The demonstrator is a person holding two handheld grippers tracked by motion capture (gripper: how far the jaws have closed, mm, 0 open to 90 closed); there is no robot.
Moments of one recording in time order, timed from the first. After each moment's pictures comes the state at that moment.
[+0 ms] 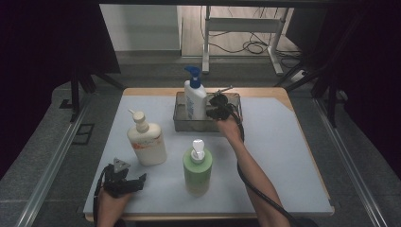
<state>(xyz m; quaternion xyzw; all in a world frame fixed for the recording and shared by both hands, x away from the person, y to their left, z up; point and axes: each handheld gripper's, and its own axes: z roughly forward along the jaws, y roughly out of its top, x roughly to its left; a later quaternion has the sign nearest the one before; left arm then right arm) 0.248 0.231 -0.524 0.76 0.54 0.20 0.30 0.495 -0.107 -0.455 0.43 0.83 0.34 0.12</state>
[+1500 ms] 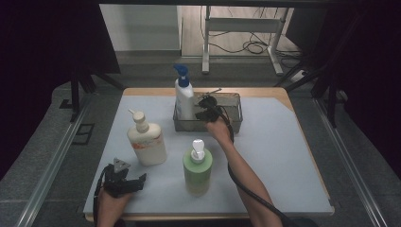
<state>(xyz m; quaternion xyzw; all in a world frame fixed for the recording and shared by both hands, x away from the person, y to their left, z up) 0.248 0.230 -0.524 0.76 0.54 0.20 0.31 0.494 -0.071 -0.465 0.42 0.84 0.34 0.10</state>
